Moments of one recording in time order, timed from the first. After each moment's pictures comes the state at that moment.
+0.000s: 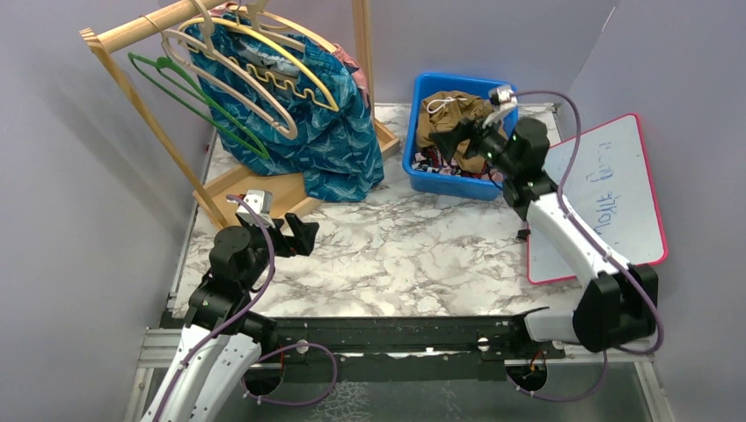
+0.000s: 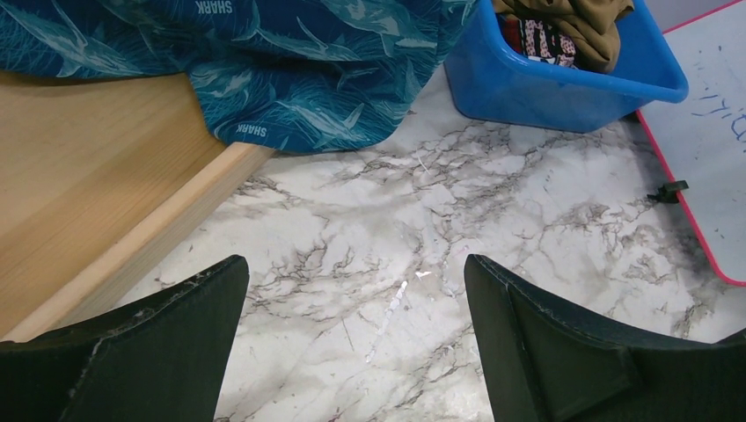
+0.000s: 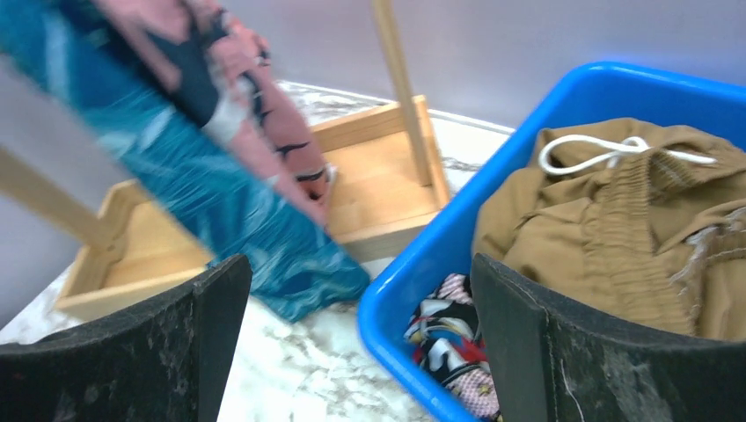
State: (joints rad) left arm -0.35 0.40 0.58 -0.41 0.04 -0.33; right arm 0.26 1.41 1.13 0.21 -0.35 0.21
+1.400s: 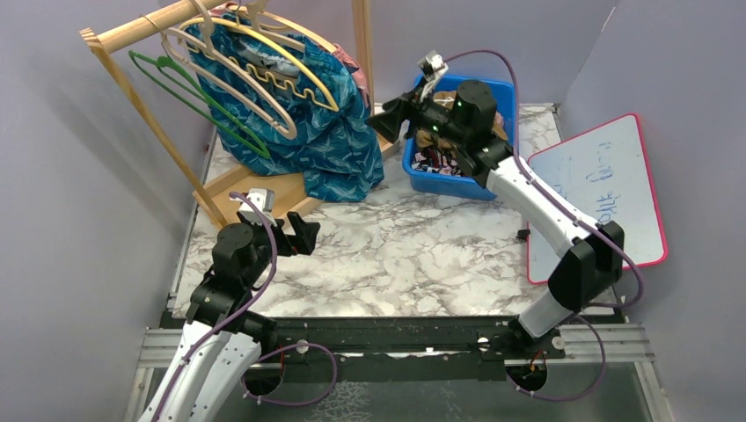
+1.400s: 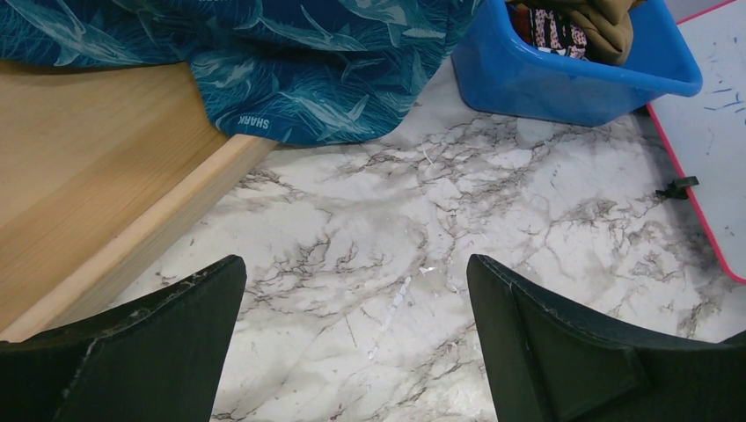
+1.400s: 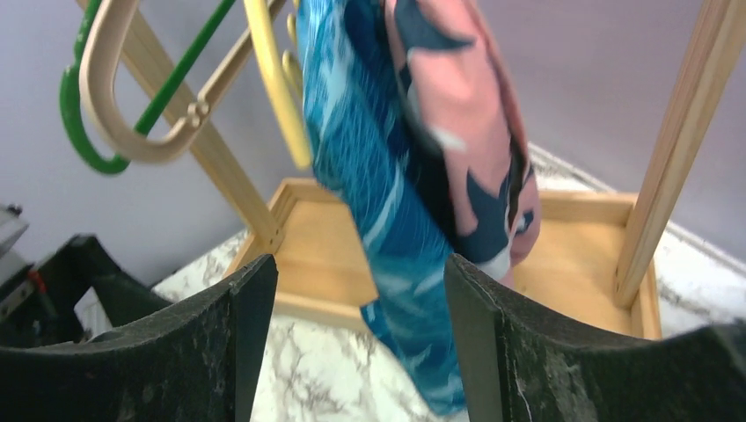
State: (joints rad) left arm -0.35 0.43 0.58 -0.41 0.04 -0.33; right arm 0.54 1.58 1.45 0.17 -0.49 0.25
